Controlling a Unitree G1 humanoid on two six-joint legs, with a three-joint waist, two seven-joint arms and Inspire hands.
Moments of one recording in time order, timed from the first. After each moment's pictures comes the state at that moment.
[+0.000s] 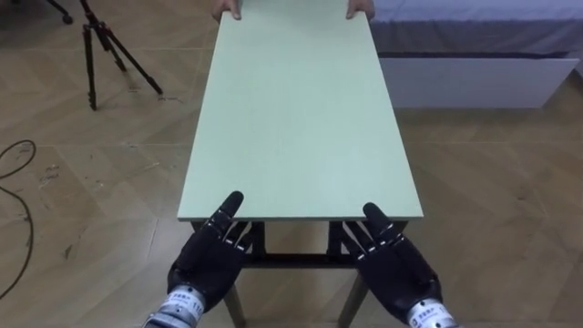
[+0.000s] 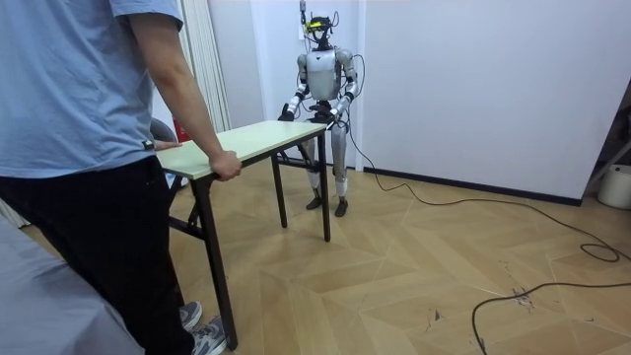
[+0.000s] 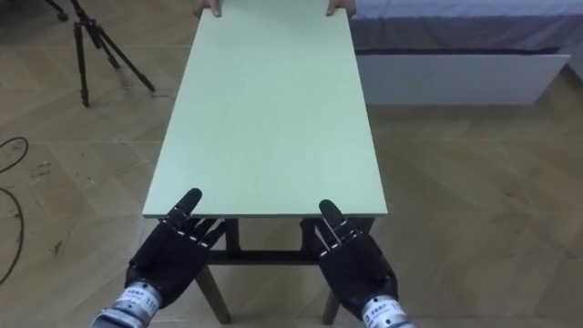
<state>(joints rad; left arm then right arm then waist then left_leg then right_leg) 0.19 0.19 -0.17 0.23 -1.46 0.12 -0.09 0.21 -0.21 0.15 0.30 1.38 0.15 0.26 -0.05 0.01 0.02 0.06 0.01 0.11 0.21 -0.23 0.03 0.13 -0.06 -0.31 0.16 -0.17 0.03</state>
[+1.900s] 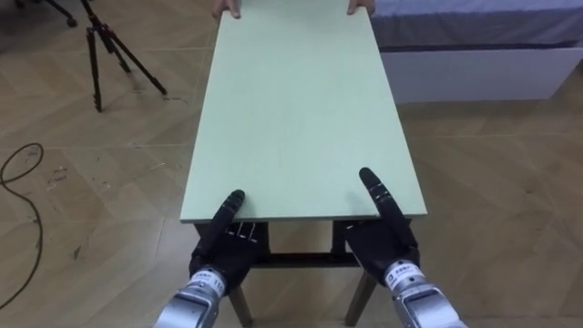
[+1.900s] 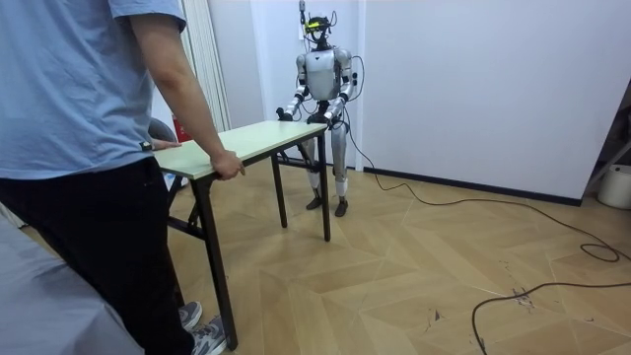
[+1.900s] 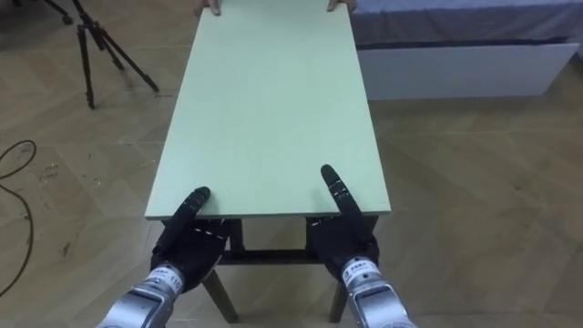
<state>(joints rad) 0.02 0.06 -0.13 0.45 -1.54 0.10 0.06 0.02 -0.10 0.16 0.45 1.53 0.06 0.05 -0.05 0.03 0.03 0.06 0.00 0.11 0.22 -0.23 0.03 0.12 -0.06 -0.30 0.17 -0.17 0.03</state>
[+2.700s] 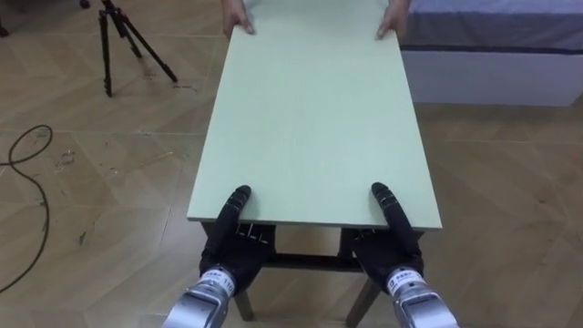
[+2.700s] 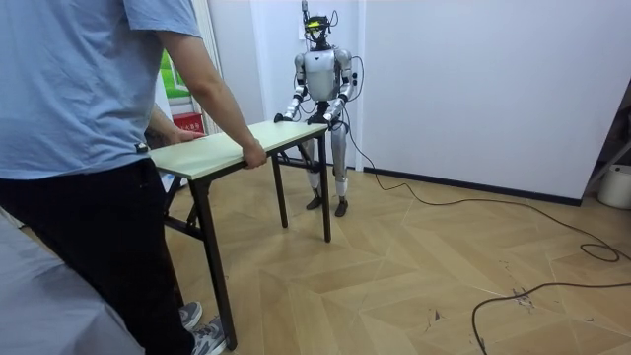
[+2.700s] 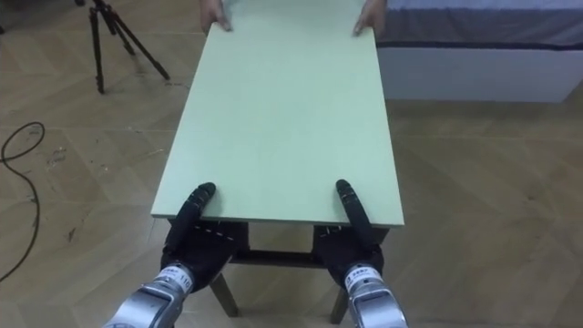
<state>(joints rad) 0.02 0.07 -0.17 0.44 -1.56 0.10 0.06 0.02 -0.11 0.22 0.47 1.56 -0.03 0.00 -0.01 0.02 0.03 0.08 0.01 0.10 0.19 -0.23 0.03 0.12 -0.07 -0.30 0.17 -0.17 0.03</state>
